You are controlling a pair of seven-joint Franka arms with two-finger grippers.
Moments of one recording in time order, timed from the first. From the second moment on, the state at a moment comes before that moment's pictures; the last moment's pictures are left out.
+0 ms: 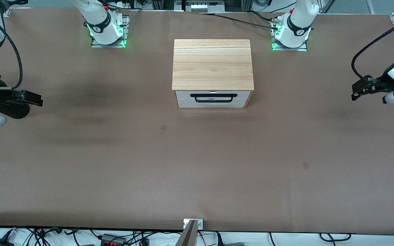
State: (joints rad) left arm -0.05 -0.01 0.07 -1.70 0.02 1.75 0.12; right arm 0.01 0.30 0.01 -1.28 -0.06 1.42 0.03
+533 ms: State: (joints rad) left arm -0.06 -0.02 0.07 -1.70 0.02 1.73 0.12; right arm -0.03 0.27 0.01 -1.33 -0.06 1.47 0.03
